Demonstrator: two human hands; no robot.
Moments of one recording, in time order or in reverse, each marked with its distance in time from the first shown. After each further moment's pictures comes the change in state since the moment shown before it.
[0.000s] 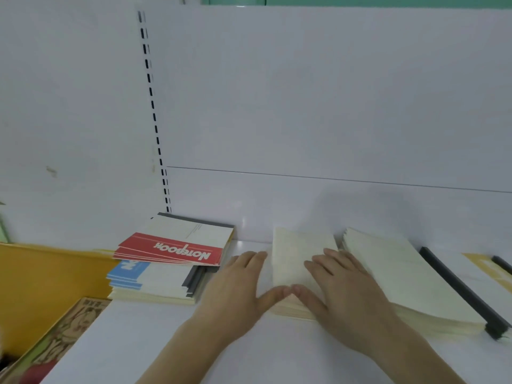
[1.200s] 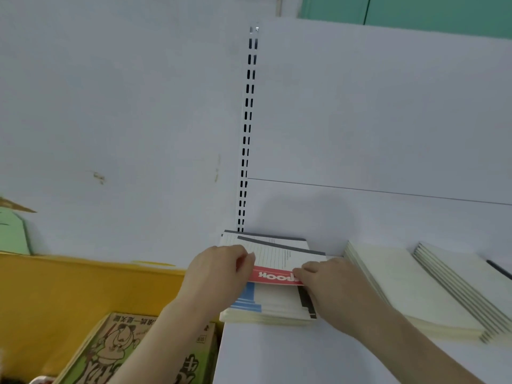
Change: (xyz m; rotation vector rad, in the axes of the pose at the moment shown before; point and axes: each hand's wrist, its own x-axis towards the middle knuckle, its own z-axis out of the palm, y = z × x) left_hand -0.009 -0.214 -0.093 -0.084 0.096 -0.080; right_hand 0.103 -0.185 0.007 -0.257 -0.050 -0.223
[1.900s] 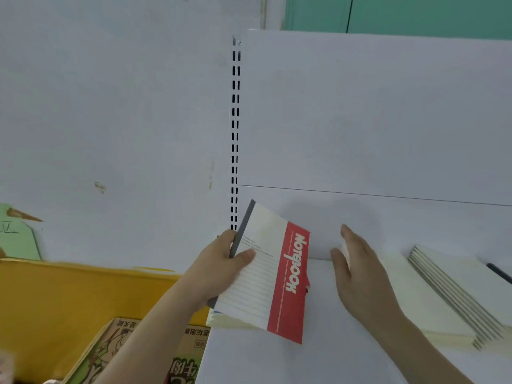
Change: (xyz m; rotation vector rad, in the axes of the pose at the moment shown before) left_hand 0.012 0.033 -0.017 -0.719 -0.191 -0.242; right_hand -0.024 0.042 0.015 0.757 0.405 0.595
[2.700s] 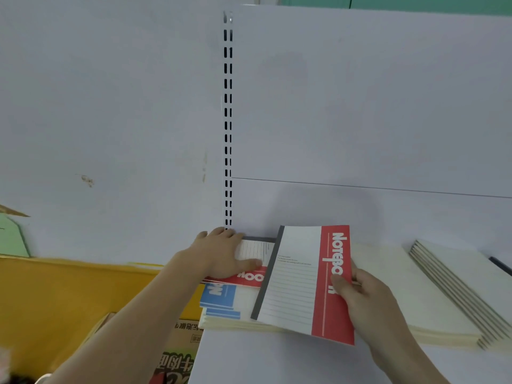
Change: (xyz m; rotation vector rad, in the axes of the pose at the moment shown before) left_hand 0.093 -0.042 0.004 1.156 -0.249 0.050; right_hand -0.029 -0.006 -0.003 0.503 -0.119 0.541
